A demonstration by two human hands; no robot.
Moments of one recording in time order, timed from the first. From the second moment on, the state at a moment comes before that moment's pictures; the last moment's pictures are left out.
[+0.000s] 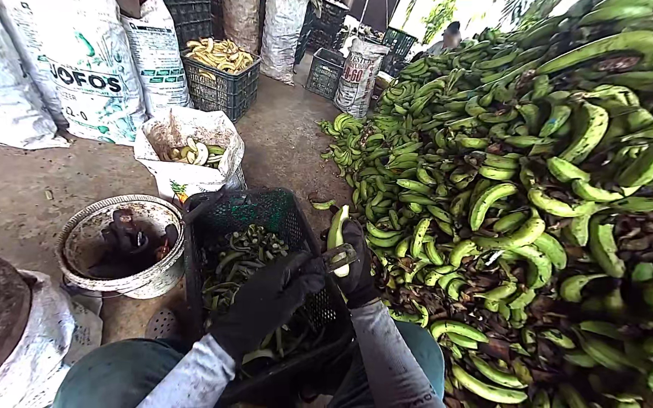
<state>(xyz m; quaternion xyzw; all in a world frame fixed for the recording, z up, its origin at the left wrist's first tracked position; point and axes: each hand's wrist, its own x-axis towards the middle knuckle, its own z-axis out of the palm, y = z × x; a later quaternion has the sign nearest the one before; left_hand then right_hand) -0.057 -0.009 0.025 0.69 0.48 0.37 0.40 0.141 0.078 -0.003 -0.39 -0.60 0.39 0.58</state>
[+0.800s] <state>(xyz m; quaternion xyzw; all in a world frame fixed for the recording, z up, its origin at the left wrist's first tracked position) -0.068 0.014 0.013 0.66 0.60 0.40 0.21 0.121 0.069 0.018 -0.28 -0.49 0.64 0.51</state>
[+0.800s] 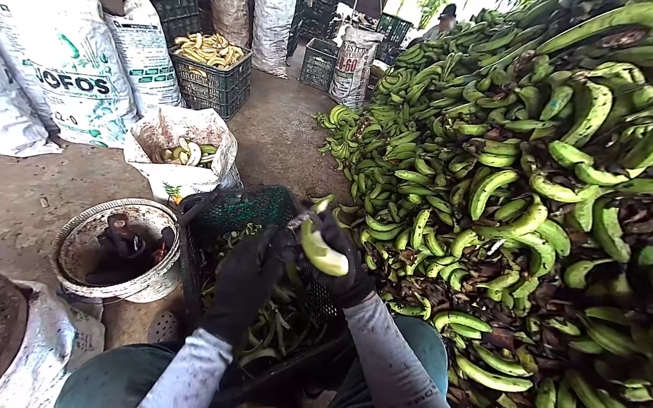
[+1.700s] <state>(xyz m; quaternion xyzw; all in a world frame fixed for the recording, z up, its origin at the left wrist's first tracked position) -0.081 0.019 0.006 0.69 0.60 0.38 0.09 0.133 0.061 0.023 -0.29 -0.57 0.62 0.44</state>
